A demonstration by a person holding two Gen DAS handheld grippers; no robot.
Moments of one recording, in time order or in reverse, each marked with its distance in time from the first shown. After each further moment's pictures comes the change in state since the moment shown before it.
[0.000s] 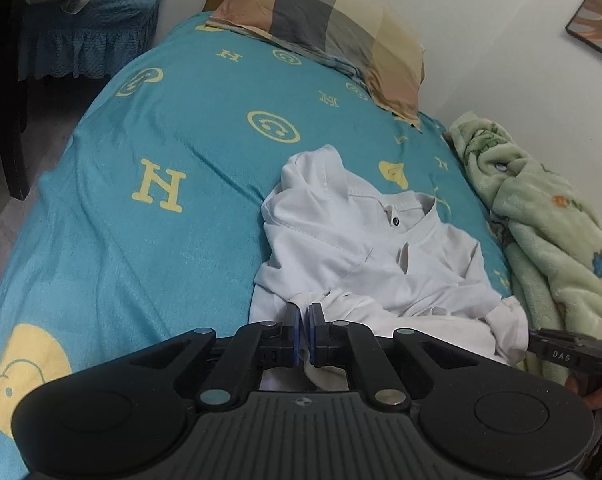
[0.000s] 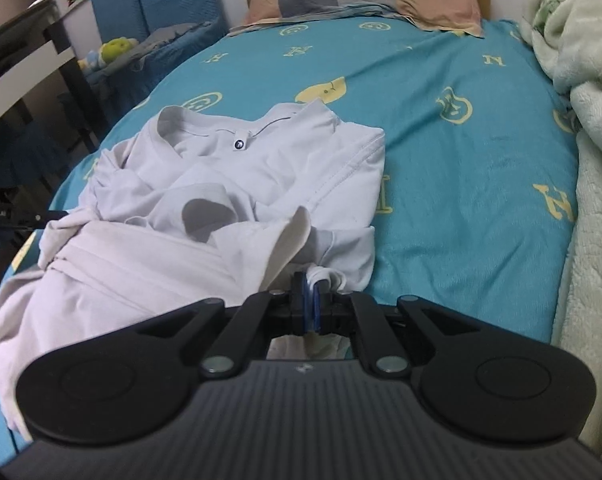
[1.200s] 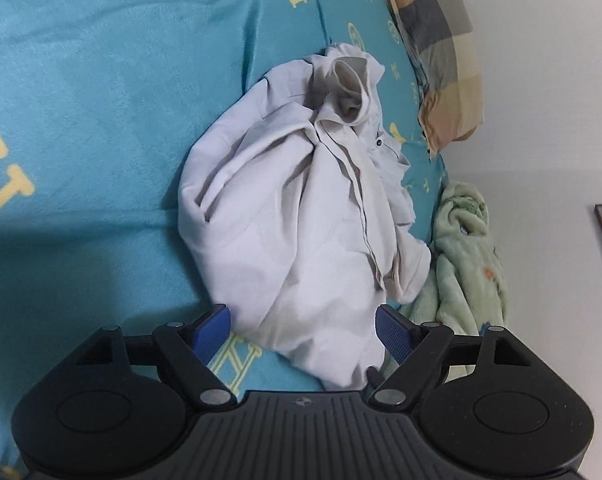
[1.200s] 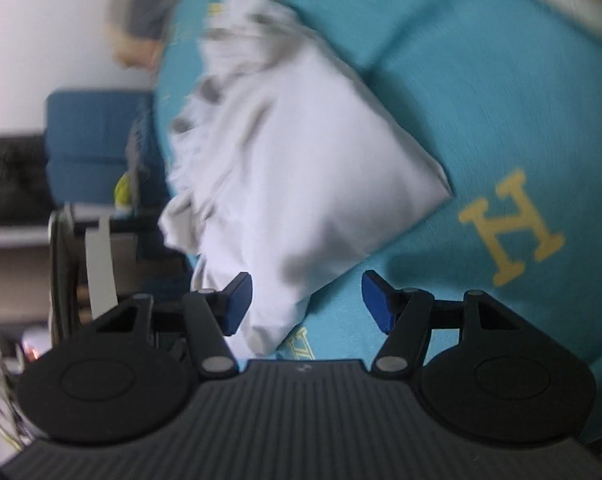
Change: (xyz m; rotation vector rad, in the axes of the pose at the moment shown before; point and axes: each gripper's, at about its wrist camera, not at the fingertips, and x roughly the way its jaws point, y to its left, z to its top) left arm -0.088 -0.036 -0.164 -0.755 0.091 -0.185; right arm -0.068 0.011 -0.146 1.099 0.228 0.319
